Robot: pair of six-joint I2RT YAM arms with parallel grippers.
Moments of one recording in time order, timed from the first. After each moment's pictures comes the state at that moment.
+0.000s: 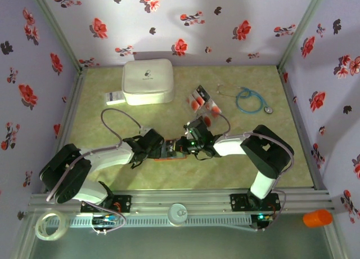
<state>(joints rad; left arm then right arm) -0.84 1.42 0.63 -0.40 -0.43 -0.63 0.81 1.72 0.70 0.23 -0.40 0.92</state>
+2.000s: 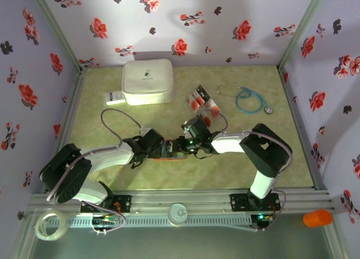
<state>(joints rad) -0.84 1.43 0.63 -0.37 -0.43 -0.63 0.81 1.74 0.77 0.11 -0.43 0.86</state>
